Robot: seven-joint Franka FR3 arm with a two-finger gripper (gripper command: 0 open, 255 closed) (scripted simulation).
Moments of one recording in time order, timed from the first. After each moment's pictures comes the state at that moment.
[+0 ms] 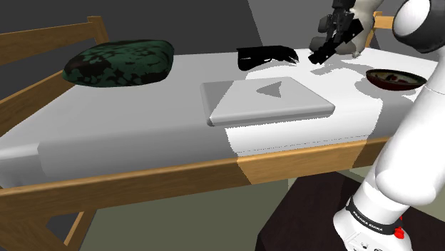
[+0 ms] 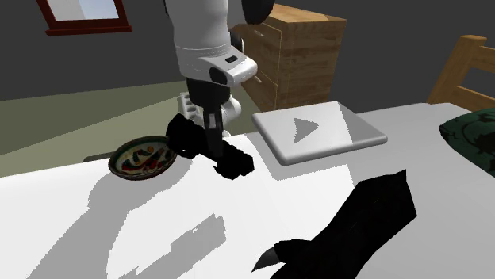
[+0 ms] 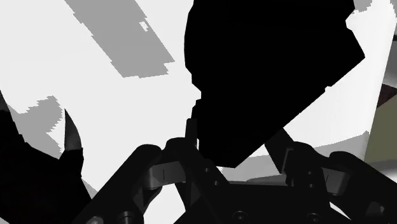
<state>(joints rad) -0.06 0.01 -0.78 -1.32 0.03 1.27 -1.59</state>
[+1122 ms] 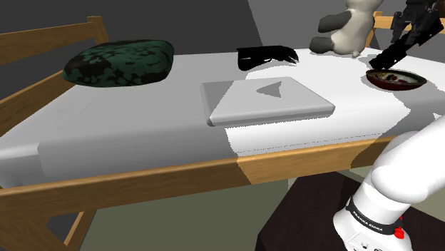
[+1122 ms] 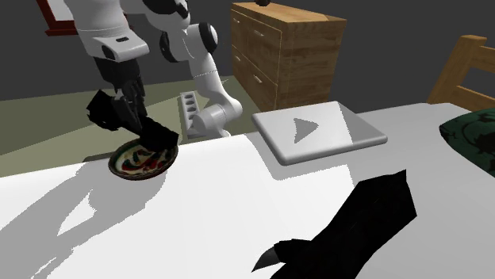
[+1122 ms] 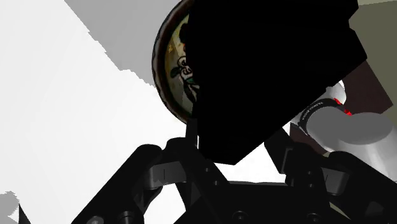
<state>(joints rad) -0.17 -0.38 -0.82 -1.54 -0.27 1.23 -1.78</state>
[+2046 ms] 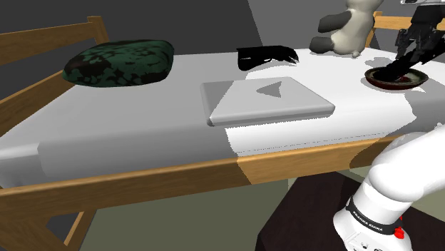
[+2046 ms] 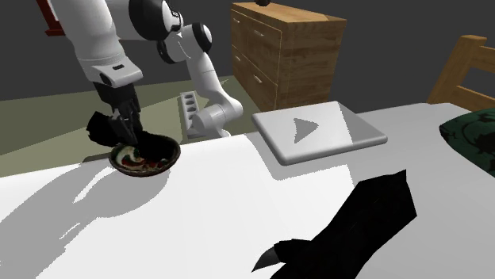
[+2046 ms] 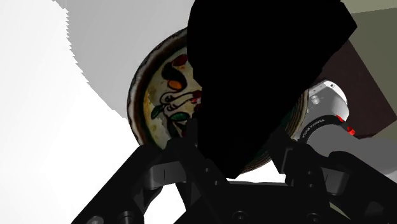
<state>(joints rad) -0.23 -0.51 -0.81 -1.76 -0.35 1.35 -1.78</state>
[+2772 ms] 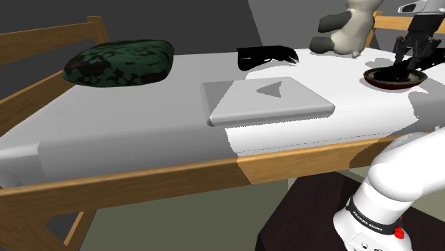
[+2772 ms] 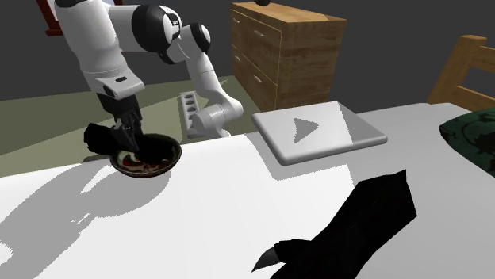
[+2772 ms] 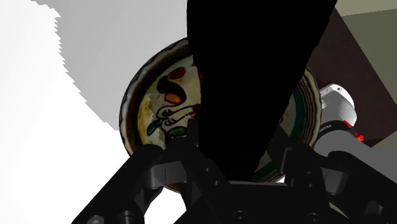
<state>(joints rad) -0.24 -0.55 -0.81 -1.85 -0.37 1.41 -1.76</state>
